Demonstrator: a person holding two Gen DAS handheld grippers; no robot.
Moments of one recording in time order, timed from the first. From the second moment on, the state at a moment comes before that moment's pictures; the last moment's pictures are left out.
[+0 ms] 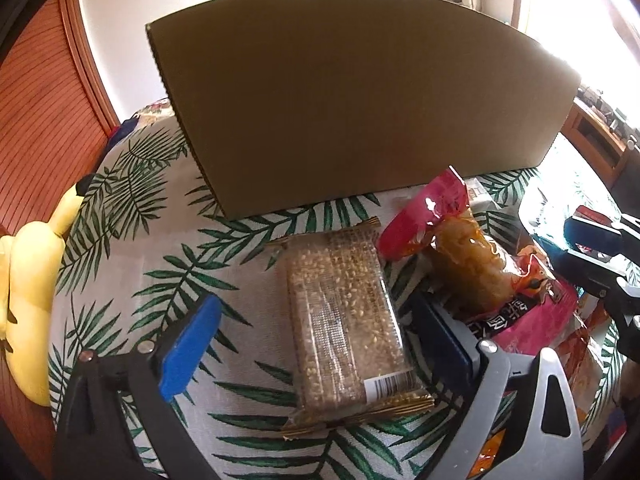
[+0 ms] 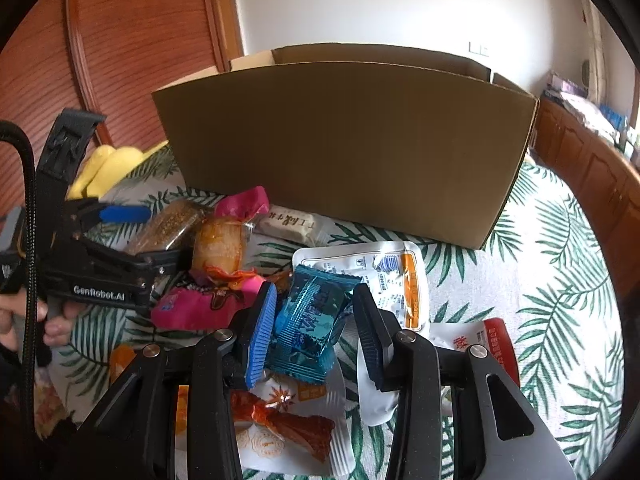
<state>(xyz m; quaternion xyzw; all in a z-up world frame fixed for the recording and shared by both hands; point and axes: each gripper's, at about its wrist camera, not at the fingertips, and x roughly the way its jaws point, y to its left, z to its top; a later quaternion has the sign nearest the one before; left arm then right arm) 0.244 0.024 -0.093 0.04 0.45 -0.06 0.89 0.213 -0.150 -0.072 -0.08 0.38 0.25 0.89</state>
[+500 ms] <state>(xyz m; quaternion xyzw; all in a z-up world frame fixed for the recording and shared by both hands) 0.221 0.027 -0.083 0.01 0.42 -0.09 0.90 0.215 -0.166 -0.075 -0.06 0.41 0.26 0.87</state>
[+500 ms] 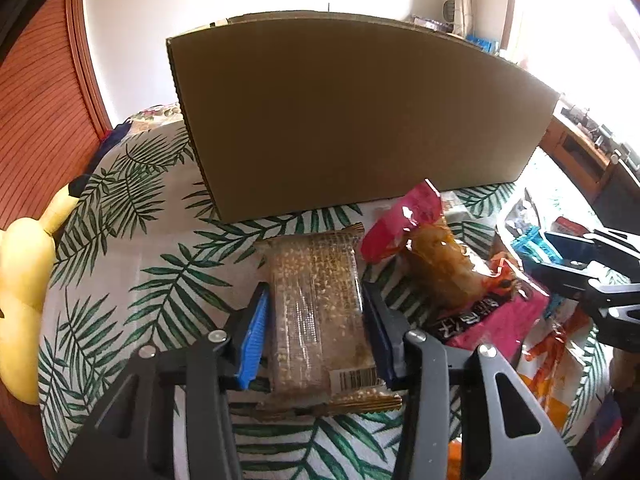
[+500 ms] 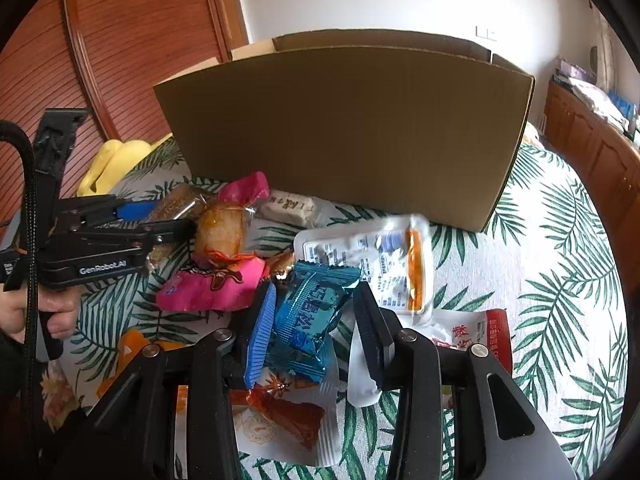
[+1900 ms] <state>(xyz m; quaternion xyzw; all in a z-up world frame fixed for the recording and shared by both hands) 0.134 0.014 0.010 0.00 0.31 -0.11 0.94 0.133 -0.202 0.008 -0.04 0.32 0.23 0.92</state>
